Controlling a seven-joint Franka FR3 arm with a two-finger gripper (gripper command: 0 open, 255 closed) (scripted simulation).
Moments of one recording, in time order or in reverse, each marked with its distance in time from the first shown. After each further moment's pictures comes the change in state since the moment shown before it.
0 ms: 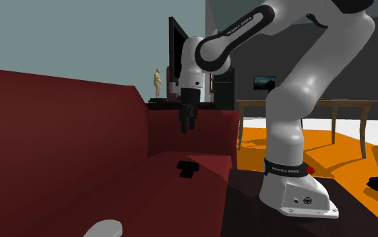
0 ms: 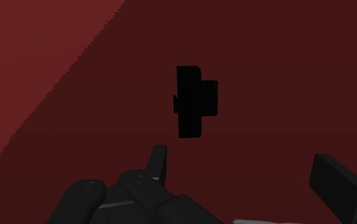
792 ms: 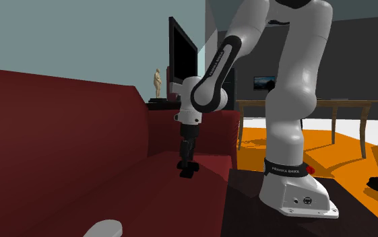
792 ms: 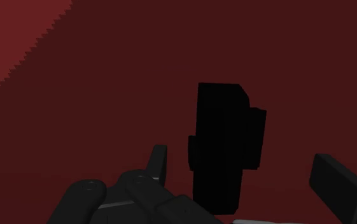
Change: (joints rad) arm 0.037 0.431 -0.098 -0.094 0.035 0.514 -0.155
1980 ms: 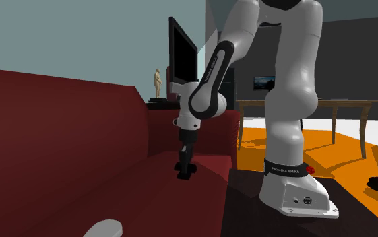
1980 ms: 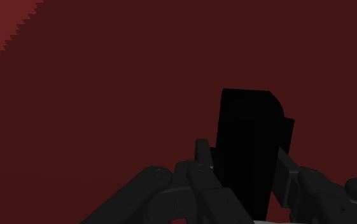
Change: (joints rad) arm 0.035 0.096 -0.017 0.009 0.054 0.106 -0.042
